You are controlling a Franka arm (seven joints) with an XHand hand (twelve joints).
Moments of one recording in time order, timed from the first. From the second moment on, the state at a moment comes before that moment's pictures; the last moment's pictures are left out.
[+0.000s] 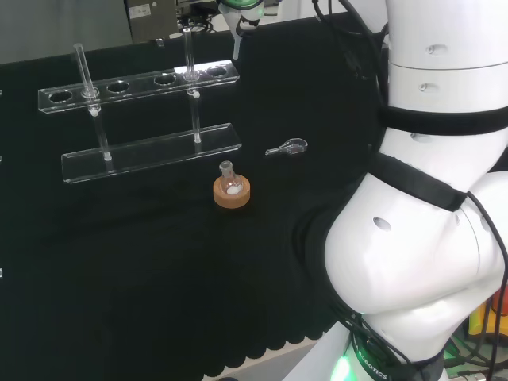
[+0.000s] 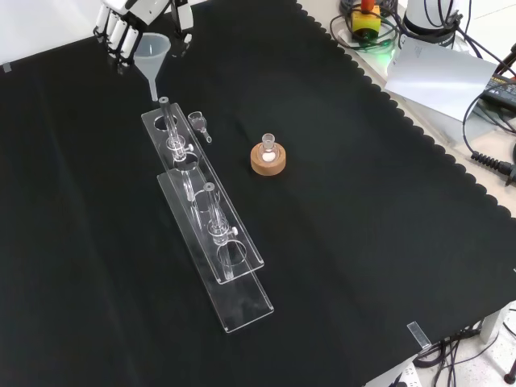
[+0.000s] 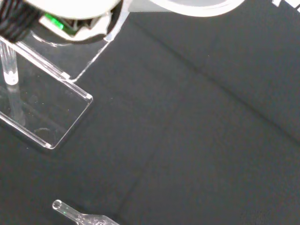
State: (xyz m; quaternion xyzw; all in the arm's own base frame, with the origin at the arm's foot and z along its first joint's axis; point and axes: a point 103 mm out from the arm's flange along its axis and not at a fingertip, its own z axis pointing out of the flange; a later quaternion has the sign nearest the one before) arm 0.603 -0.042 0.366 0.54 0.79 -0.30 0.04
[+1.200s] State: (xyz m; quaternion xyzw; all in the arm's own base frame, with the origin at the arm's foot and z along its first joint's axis) arm 0.610 -0.019 0.346 0.53 0.80 -0.29 0.03
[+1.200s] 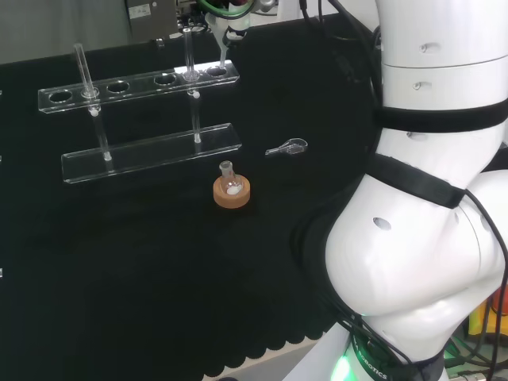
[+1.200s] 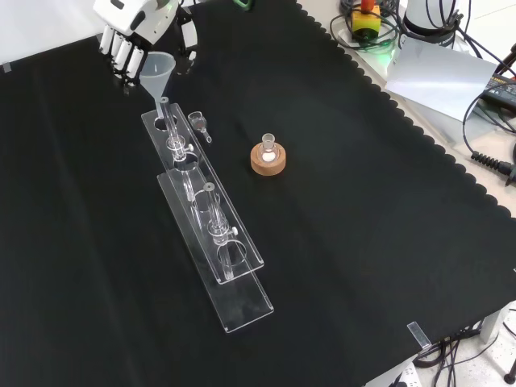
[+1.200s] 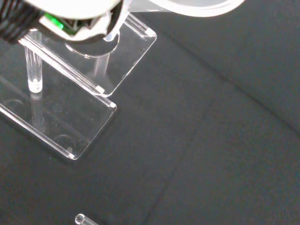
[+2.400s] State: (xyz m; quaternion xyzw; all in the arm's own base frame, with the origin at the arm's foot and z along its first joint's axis) arm 0.621 -0.014 0.323 0.52 0.80 -0.30 0.01
